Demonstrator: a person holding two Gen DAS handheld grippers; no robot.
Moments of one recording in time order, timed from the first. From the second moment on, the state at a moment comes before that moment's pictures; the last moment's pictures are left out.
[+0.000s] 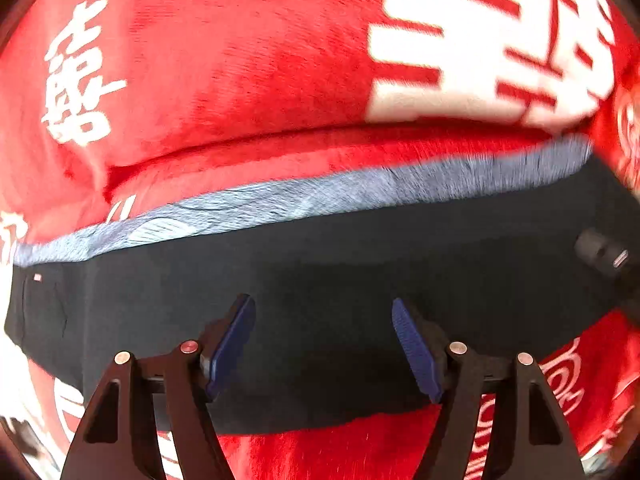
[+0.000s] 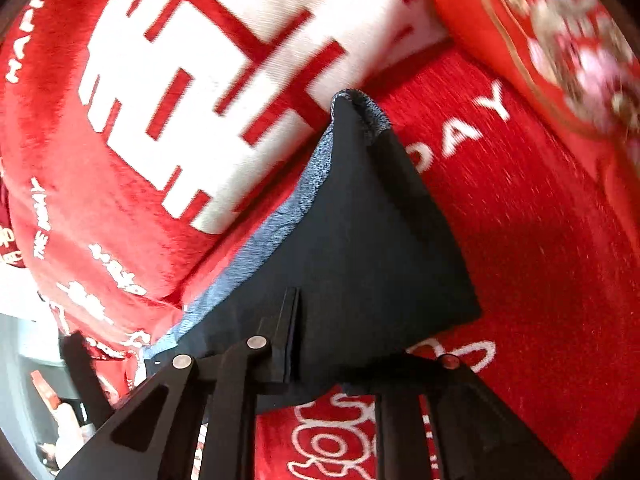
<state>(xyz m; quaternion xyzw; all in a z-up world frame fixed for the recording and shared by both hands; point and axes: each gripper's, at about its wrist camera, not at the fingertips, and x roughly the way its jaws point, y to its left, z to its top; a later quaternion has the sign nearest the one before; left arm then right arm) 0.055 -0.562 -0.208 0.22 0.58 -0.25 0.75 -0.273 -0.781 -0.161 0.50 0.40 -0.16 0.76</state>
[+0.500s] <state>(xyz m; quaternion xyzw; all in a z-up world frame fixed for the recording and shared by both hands) 0.071 -0.508 -0.195 0.17 0.57 -0.24 0.77 -0.174 -0.662 -0.060 0.26 0.46 -0.11 0.84</state>
